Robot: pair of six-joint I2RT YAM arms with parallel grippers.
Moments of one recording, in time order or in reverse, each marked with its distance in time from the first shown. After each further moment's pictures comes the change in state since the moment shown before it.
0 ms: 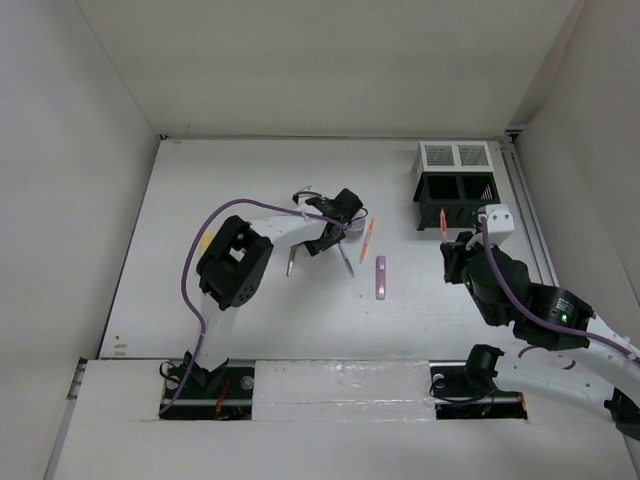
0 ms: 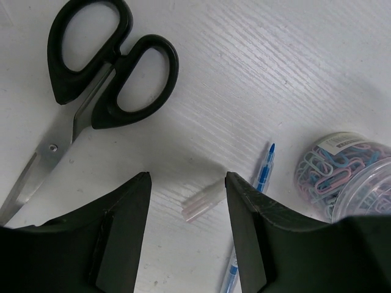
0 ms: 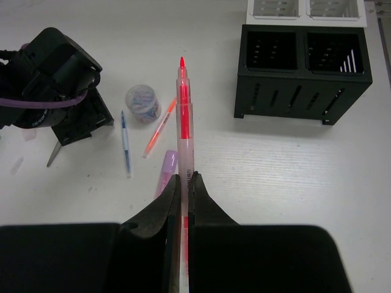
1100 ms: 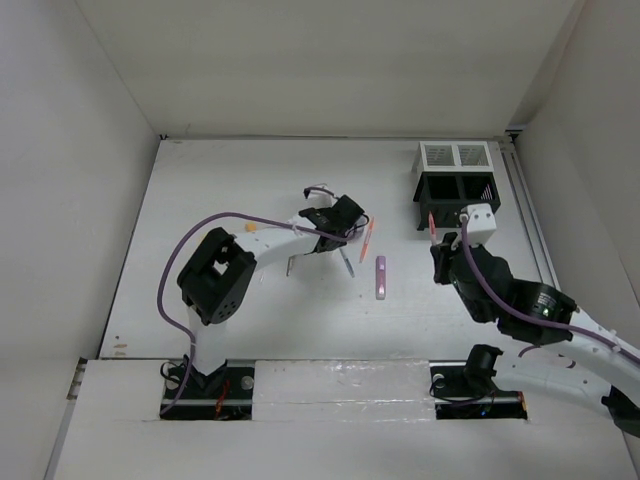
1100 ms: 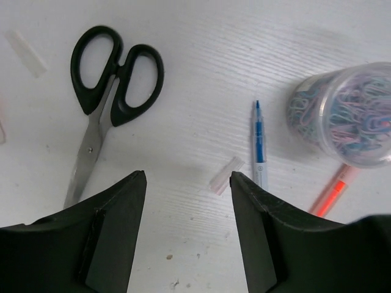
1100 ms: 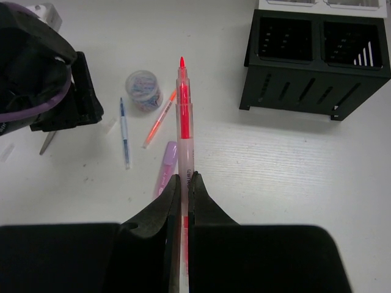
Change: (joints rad) left arm -0.062 -0.143 -0.139 0.114 -0.082 0.278; right arm 0.000 0.039 -0.028 0.024 -0.023 0.000
